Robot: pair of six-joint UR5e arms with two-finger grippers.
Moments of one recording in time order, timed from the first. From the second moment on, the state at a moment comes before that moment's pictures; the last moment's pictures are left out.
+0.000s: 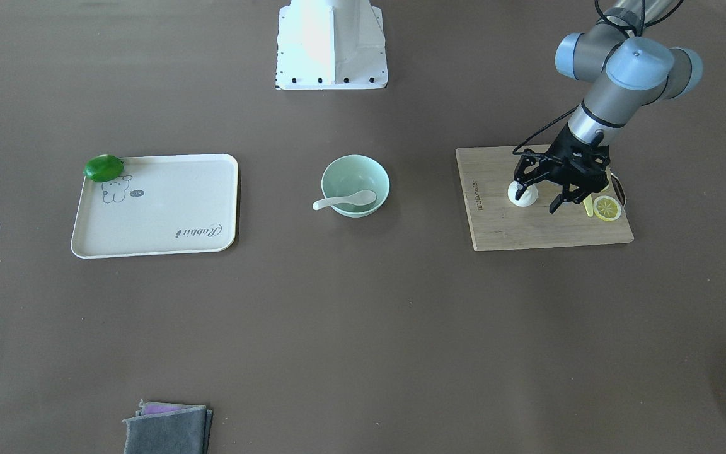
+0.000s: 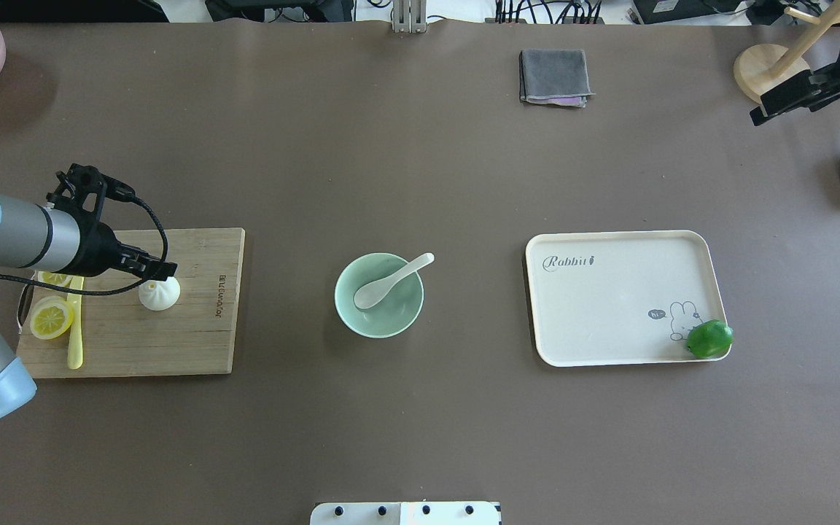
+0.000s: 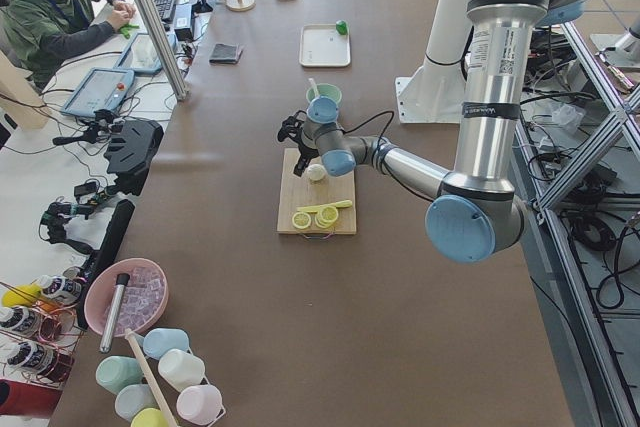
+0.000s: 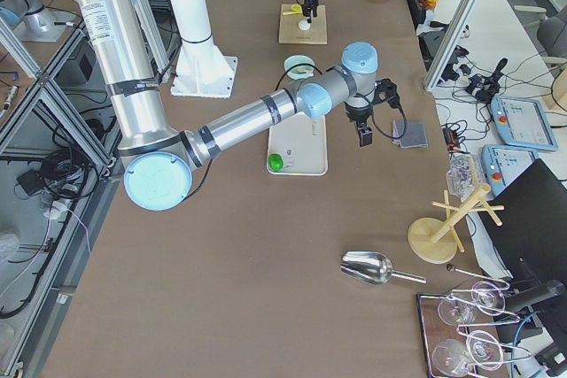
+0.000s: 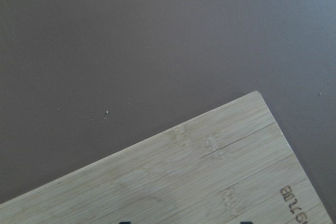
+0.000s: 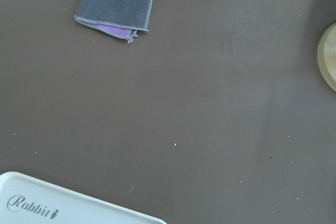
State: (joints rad) left arm -0.73 -1.65 -1.77 -2.24 -1.95 -0.73; right arm 1.25 -1.32 1.79 -1.44 2.31 0.34
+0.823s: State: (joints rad) left arm -0.69 -1.63 -1.76 -2.25 -1.94 -0.74; right arm 1.25 -1.32 1.78 -1.44 2.31 0.34
